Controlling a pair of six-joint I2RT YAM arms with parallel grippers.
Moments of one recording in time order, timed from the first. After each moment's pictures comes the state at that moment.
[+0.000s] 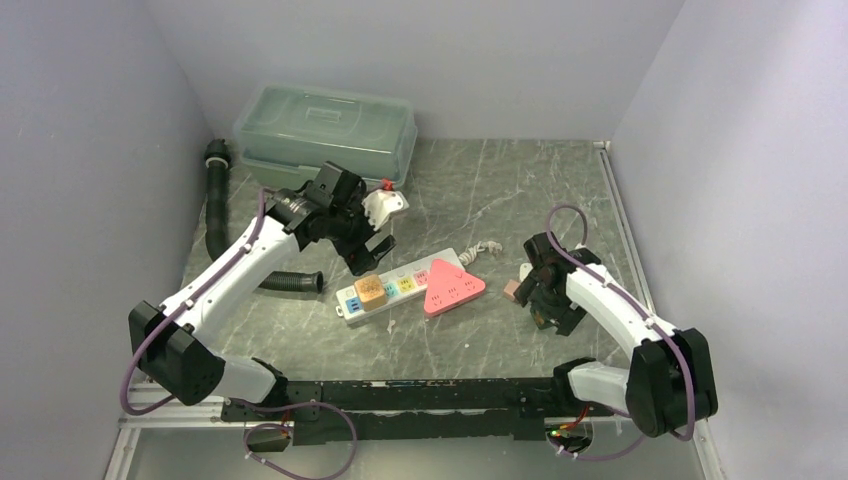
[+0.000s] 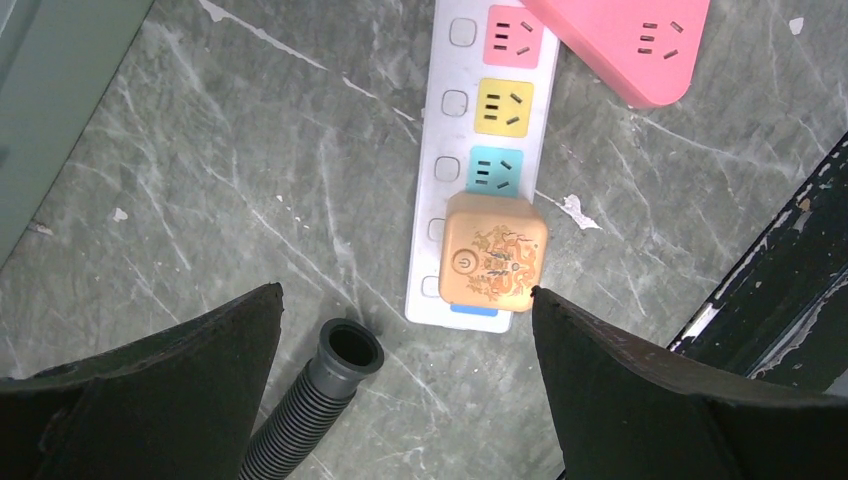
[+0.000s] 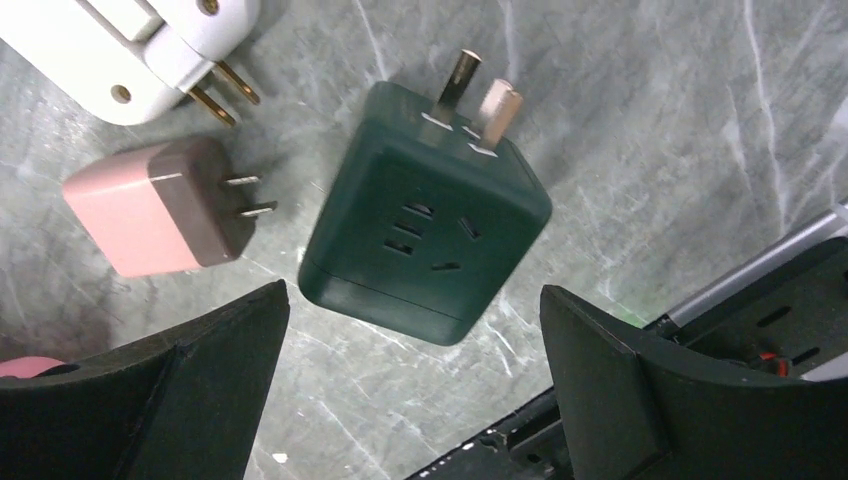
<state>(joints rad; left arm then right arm) -0.57 1.38 1.35 -0.92 0.21 0.43 0.29 1.18 0.71 -0.98 0.31 1.06</state>
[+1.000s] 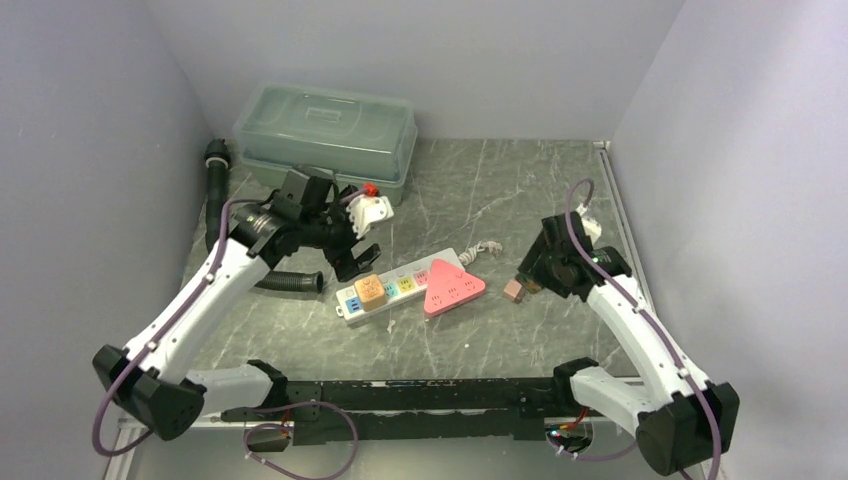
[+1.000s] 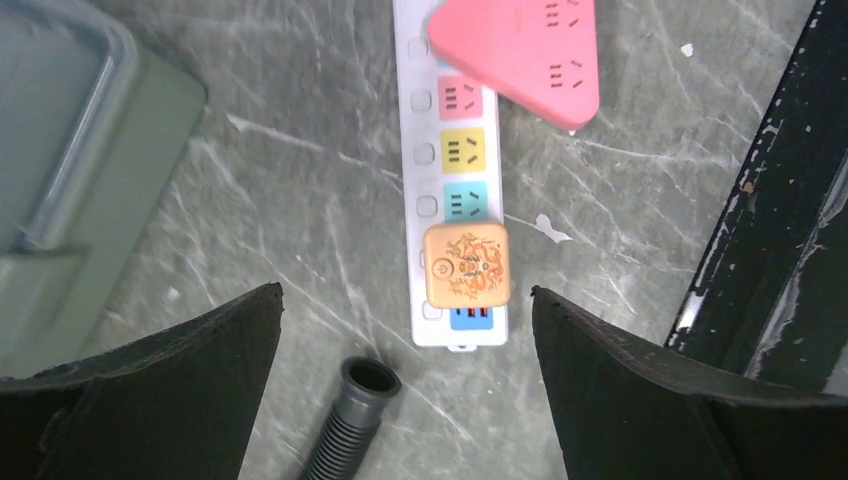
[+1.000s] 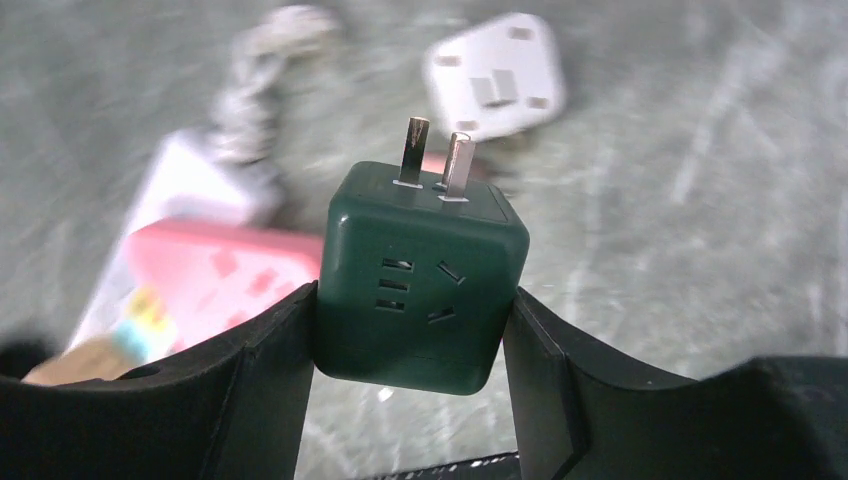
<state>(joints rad) -0.54 1.23 1.33 -0.92 0.37 0.54 0.29 1.01 0.85 -0.88 0.25 0.83</state>
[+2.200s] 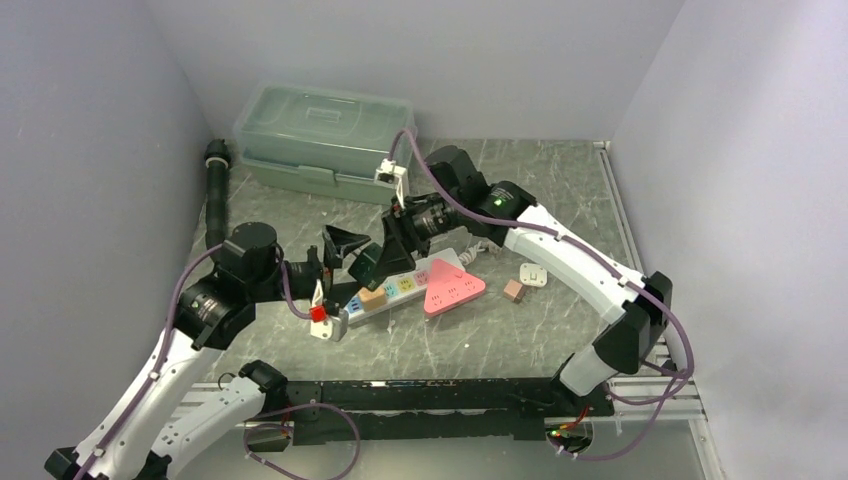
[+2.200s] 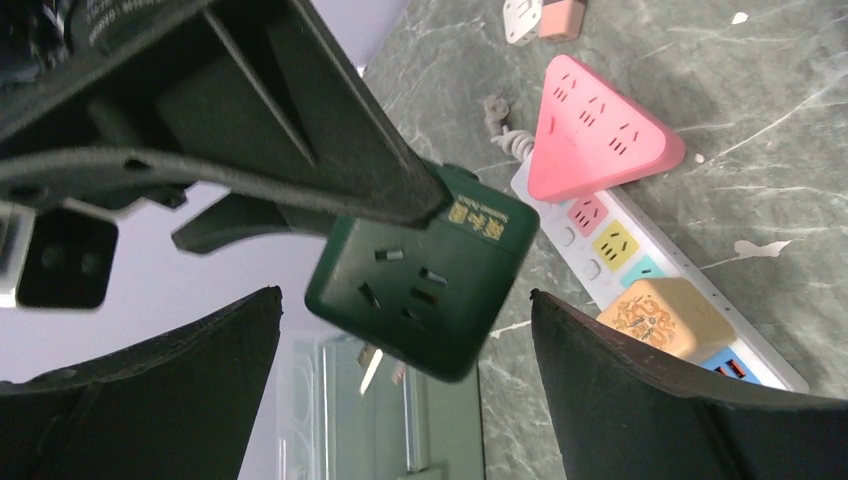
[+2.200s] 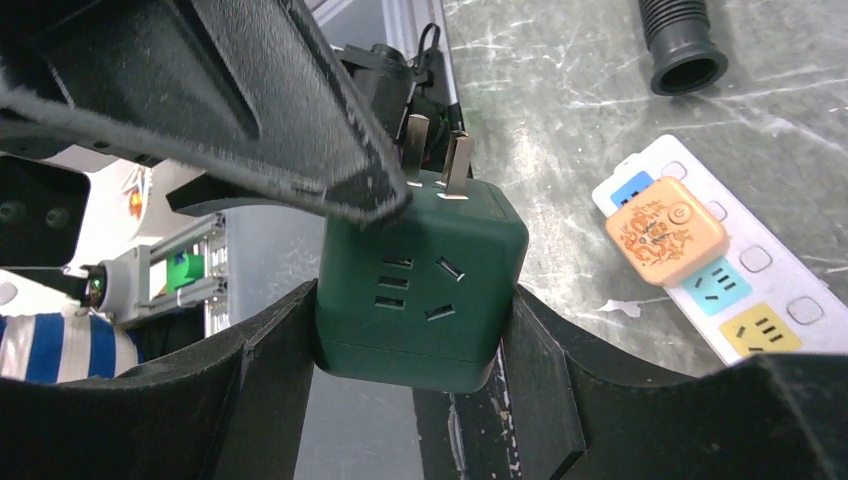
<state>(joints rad) -0.54 0.73 0.96 -0.63 0.72 1.36 0.81 1.55 1.58 -0.65 -0.81 0.21</state>
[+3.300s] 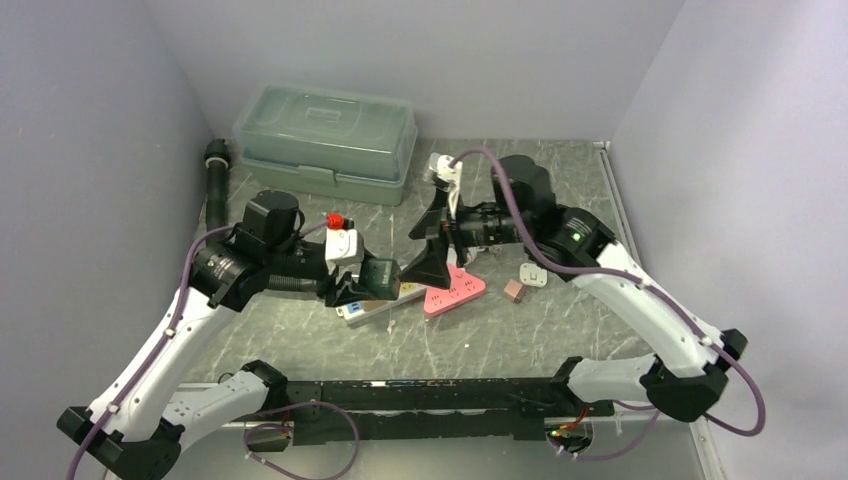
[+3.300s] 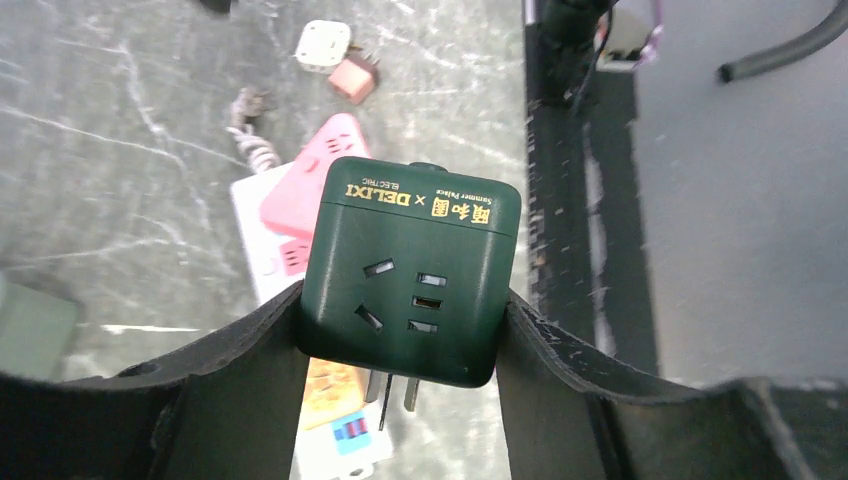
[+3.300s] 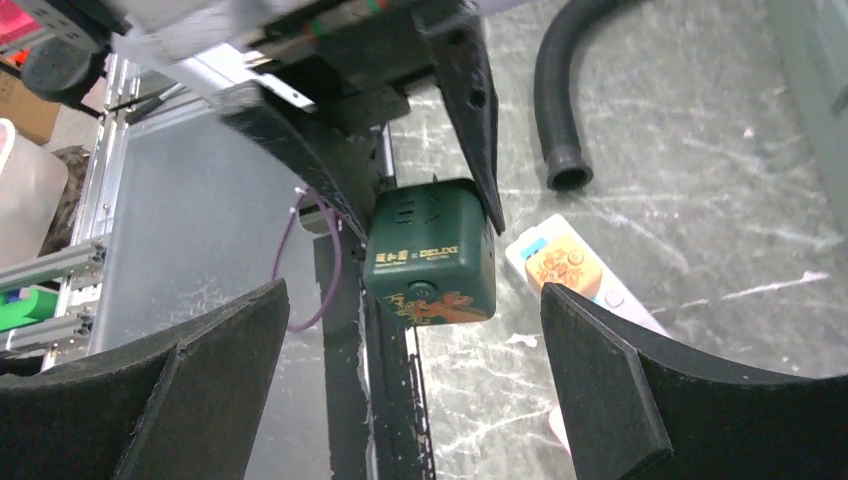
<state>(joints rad) -0.54 0.95 1.18 -0.82 0.86 0.59 0.84 1.25 1.49 -0.61 -0.63 0.08</state>
